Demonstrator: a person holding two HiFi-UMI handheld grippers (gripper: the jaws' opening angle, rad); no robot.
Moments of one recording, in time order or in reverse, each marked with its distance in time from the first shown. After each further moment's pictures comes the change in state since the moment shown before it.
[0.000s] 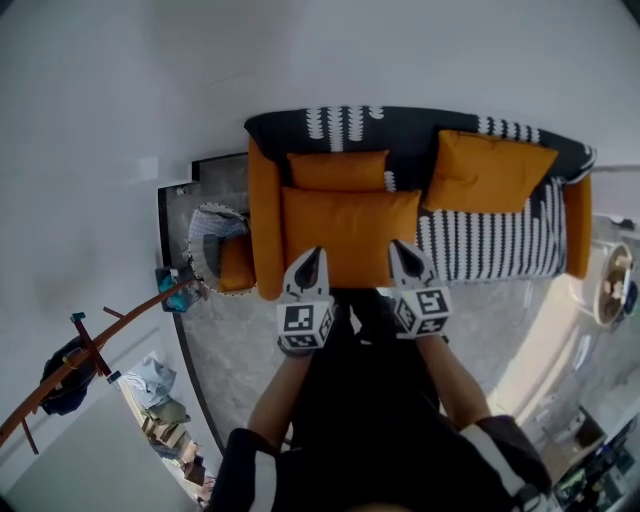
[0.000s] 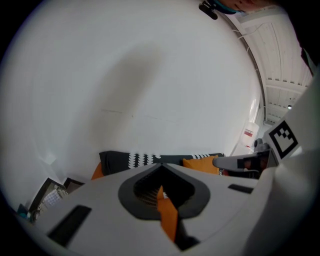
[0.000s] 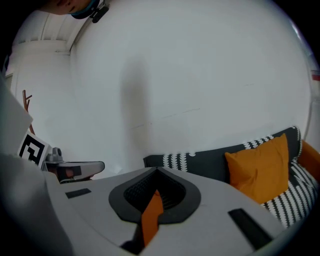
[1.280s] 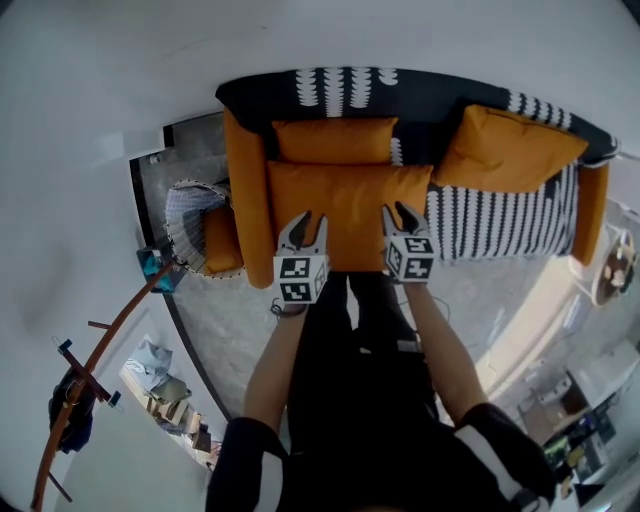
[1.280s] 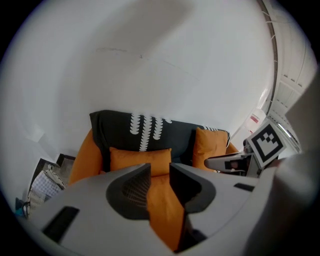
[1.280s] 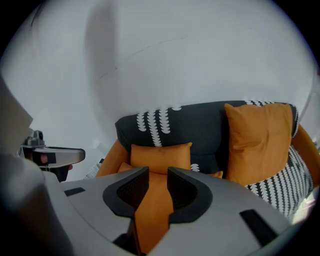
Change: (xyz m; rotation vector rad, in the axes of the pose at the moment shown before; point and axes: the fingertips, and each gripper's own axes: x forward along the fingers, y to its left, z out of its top) left arm 0.134 0.067 -0.118 -0.067 0.344 -0.054; right arm 0.148 -0.090 -0.141 0.079 0.387 -0.166
